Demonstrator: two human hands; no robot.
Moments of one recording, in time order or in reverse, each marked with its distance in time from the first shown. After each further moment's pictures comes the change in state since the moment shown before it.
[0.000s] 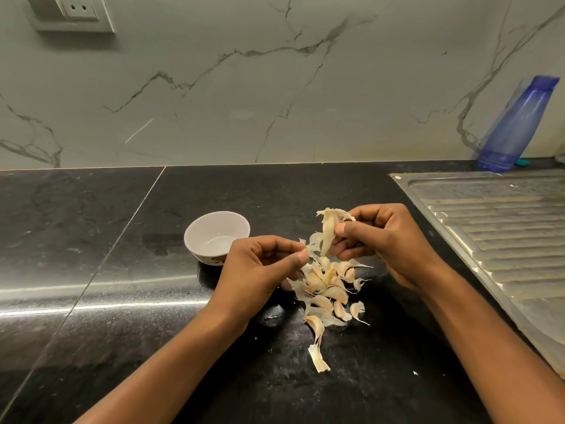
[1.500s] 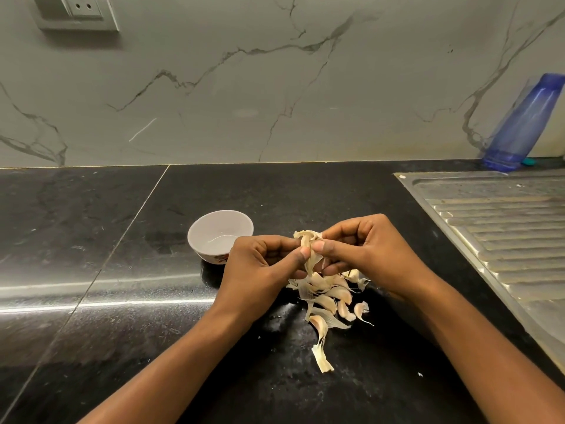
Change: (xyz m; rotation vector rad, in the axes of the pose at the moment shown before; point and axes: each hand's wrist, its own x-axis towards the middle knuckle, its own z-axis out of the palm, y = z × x) left_hand 0.001 -0.003 0.003 0.046 0.023 0.129; right_hand -0.004 0.004 0.022 -0.049 -0.113 0.035
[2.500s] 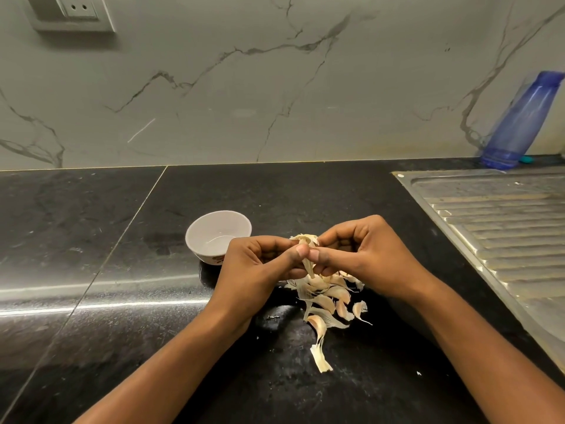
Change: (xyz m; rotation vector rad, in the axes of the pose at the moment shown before) left_hand 0.000 0.001 -0.002 -0.156 -0.023 -0.092; right_hand 0.000 0.006 -0.001 -0.099 -0.033 -0.111
